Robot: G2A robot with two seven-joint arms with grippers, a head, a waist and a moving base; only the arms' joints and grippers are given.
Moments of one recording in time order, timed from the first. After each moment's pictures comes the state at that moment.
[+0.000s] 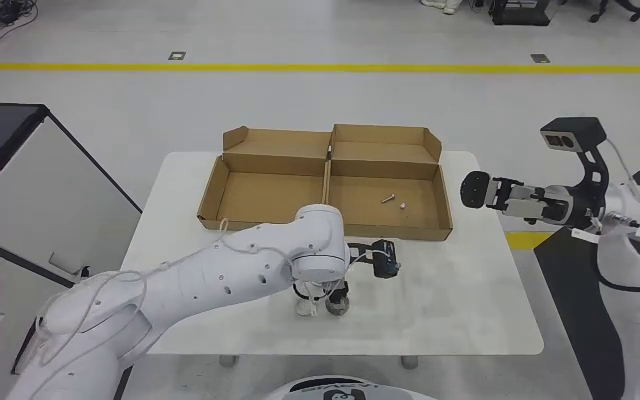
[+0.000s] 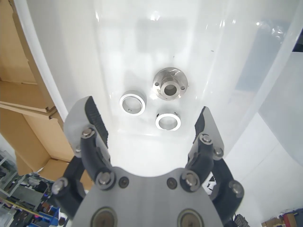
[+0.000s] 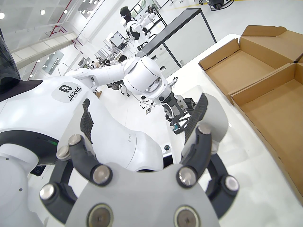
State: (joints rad) left arm 0.60 -1.24 -0.27 -1.75 0.63 -0.30 -1.52; right arm -1.39 -0.88 1.77 -1.78 0.68 -0.36 1.46
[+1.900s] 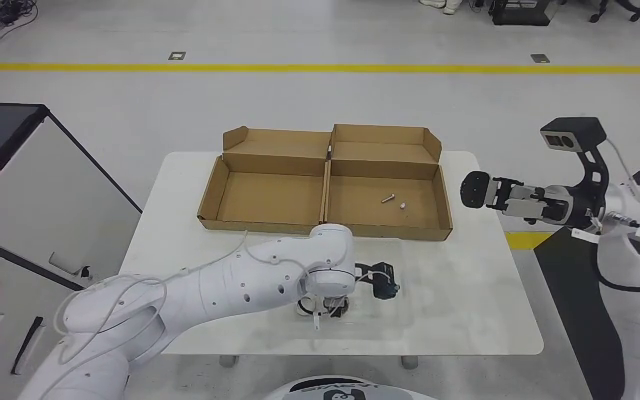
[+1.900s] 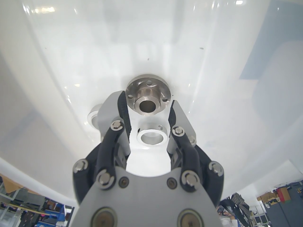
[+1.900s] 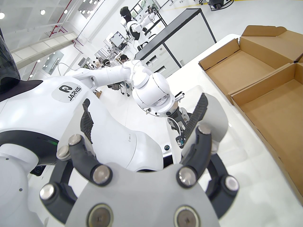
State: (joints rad) left arm 0.62 -1.29 -0.17 -1.66 0.62 -0.30 -1.52; right arm -1.39 -0.88 1.77 -1.78 0.68 -0.36 1.46
